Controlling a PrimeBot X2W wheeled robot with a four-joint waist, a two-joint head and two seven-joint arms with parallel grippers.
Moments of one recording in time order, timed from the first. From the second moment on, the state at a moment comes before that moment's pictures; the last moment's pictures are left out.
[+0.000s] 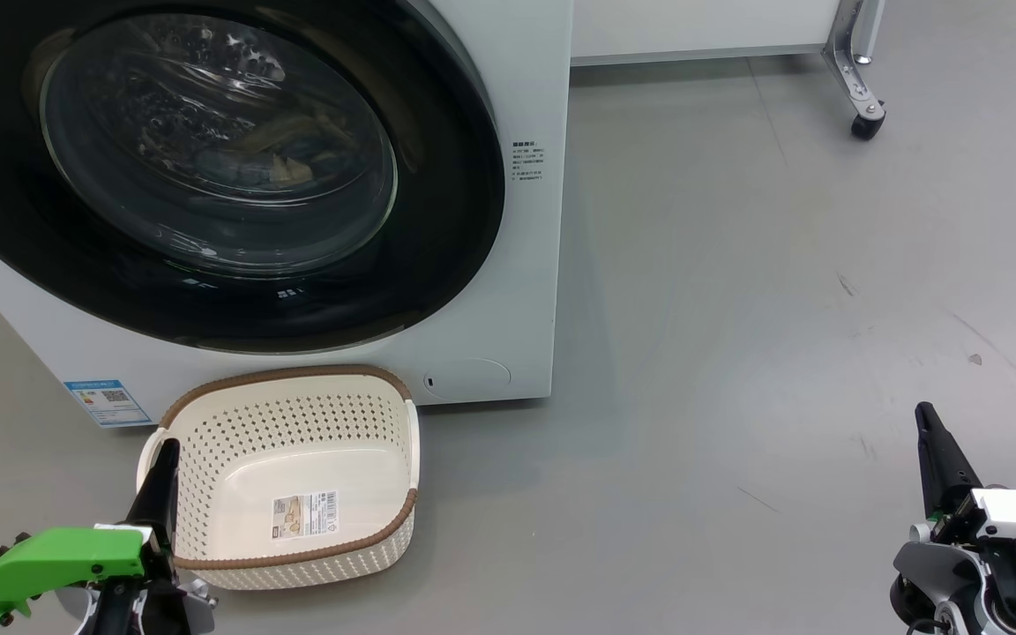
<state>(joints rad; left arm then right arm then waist) -0.06 0.04 0.09 0.28 -1.60 -0.13 0.11 -0.05 -0.08 -0.07 0.28 1.66 0.12 0.06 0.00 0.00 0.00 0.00</state>
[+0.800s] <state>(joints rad) -0.06 0.04 0.09 0.28 -1.60 -0.13 0.11 -0.05 -0.08 -0.08 0.28 1.66 0.12 0.06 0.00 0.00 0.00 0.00</state>
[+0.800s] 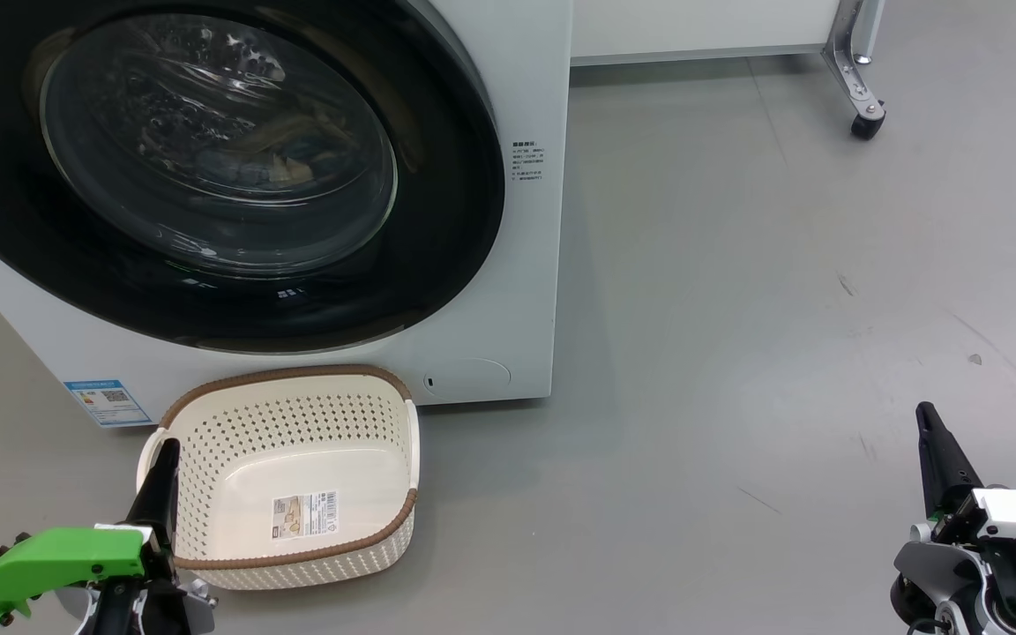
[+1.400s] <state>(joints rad) -0.06 0.04 0.09 0.28 -1.60 -0.13 0.11 -0.05 -0.08 -0.08 0.28 1.66 0.12 0.06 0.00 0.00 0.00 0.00</state>
